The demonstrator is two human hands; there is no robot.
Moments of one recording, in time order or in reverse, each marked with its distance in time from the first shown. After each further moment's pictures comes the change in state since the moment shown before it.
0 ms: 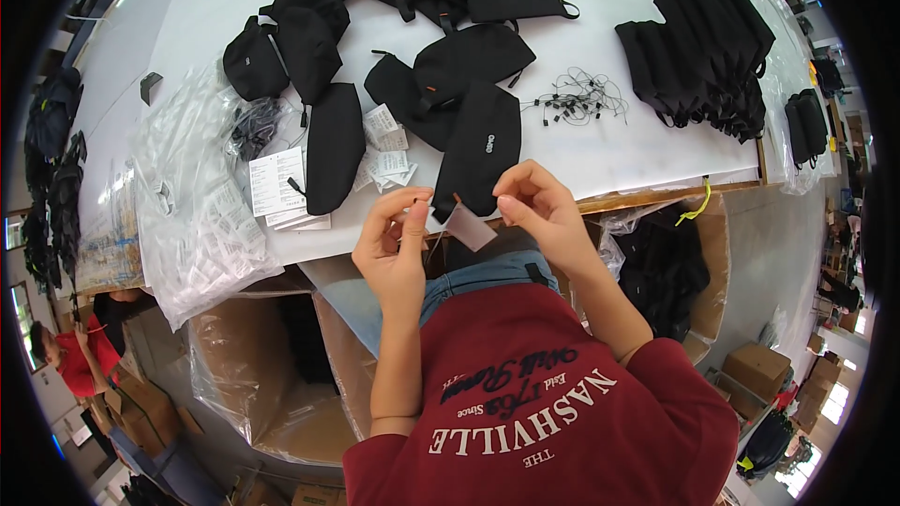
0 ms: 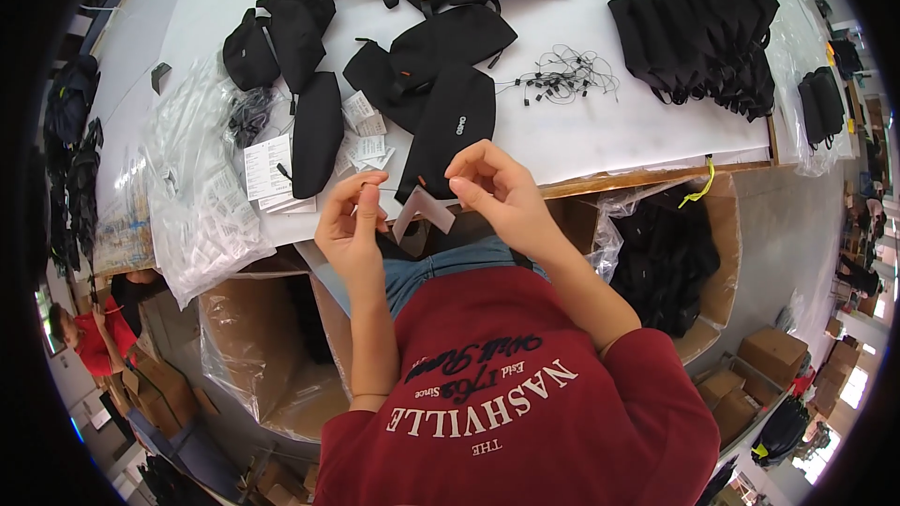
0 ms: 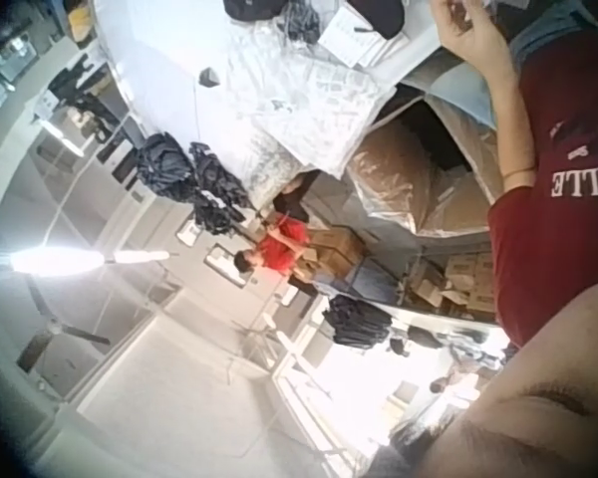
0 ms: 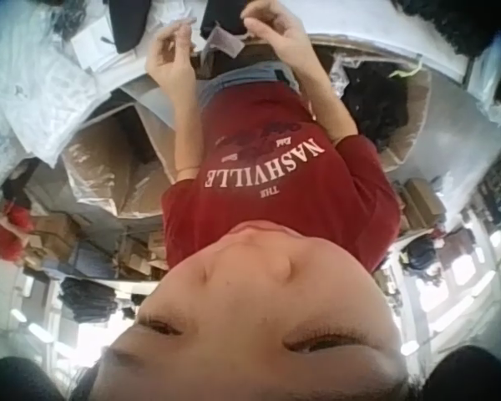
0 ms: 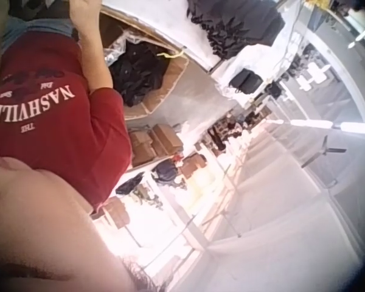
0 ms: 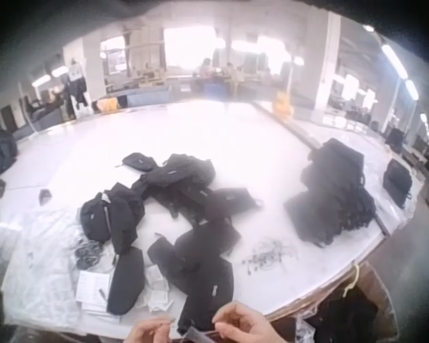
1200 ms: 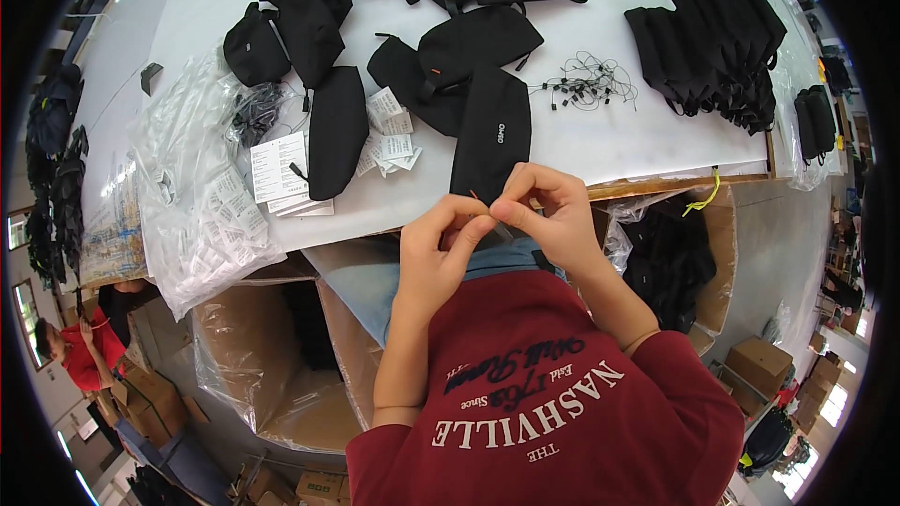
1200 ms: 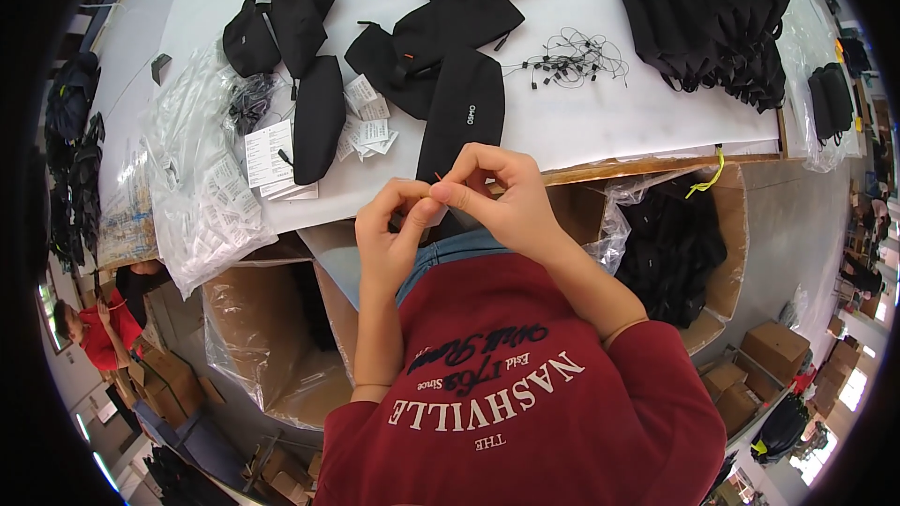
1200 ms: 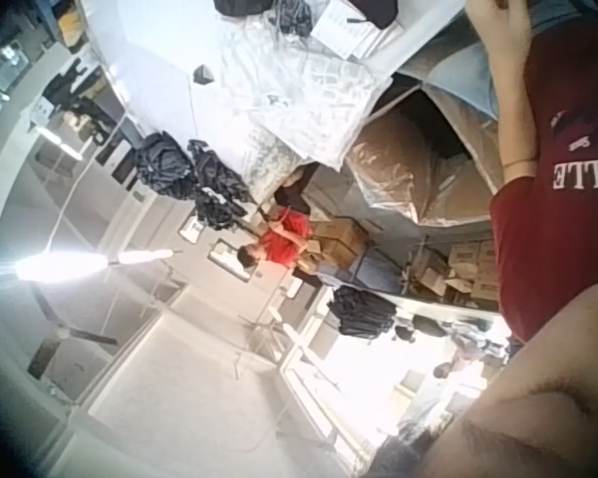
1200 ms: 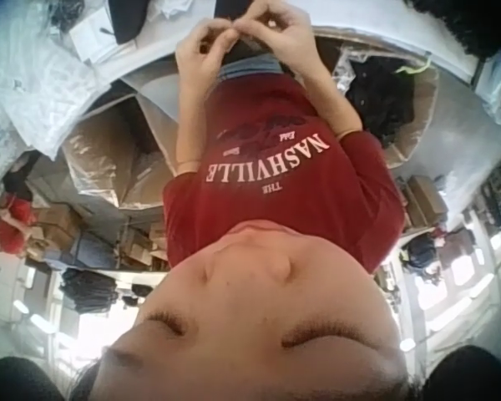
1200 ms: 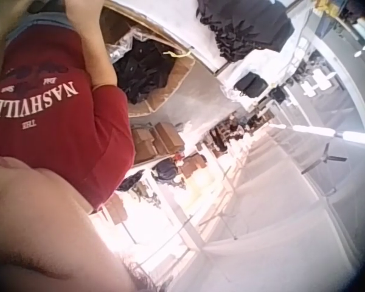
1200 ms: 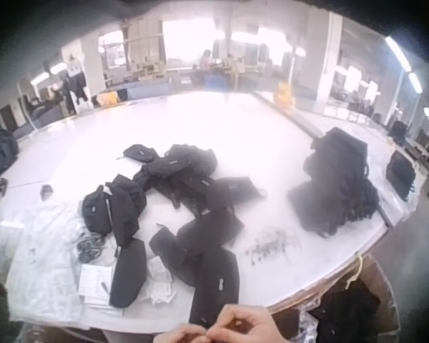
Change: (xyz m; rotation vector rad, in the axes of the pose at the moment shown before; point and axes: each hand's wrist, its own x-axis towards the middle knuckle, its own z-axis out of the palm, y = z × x) left_hand -0.010 -0.001 0.008 0.282 -0.340 0.170; right_hand -0.004 -0.006 0.009 -0.151 0.017 -0.119
